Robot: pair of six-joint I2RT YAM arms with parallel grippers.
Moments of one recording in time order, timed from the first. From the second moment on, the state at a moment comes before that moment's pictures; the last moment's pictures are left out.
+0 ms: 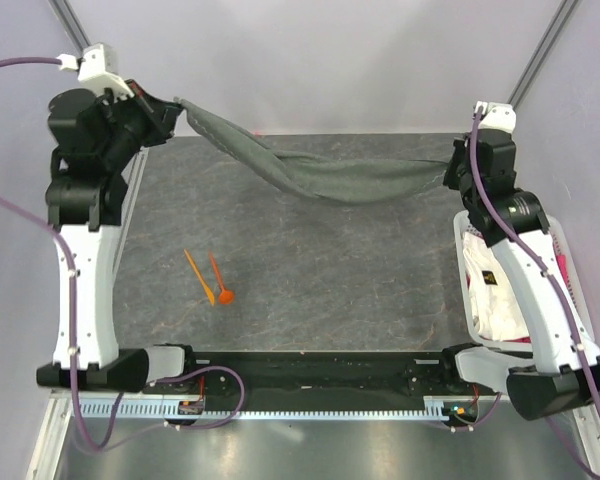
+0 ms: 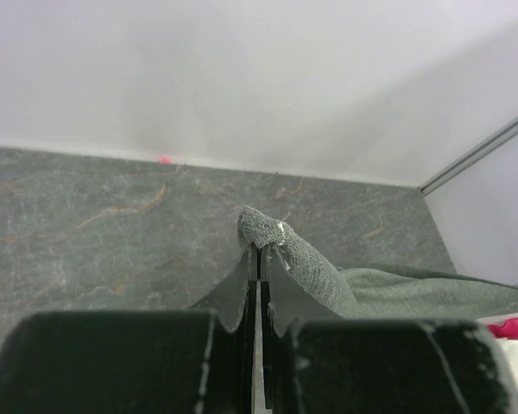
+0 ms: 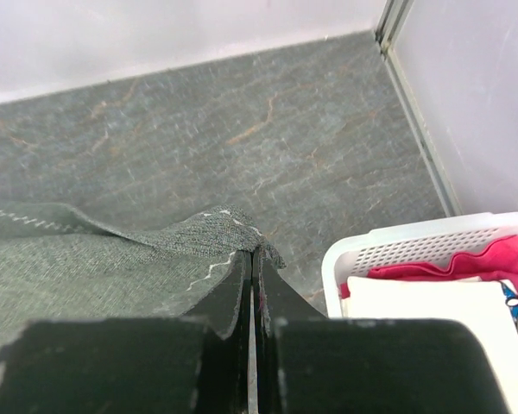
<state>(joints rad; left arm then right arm) -0.02 1.33 1.83 -0.62 0.21 -0.37 0.21 1.21 1.43 -0.64 0.39 0.22</state>
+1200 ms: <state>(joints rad) -0.42 1.37 1.18 -0.41 0.06 -0.37 0.17 1.49 1.23 -0.53 0.22 0.24</state>
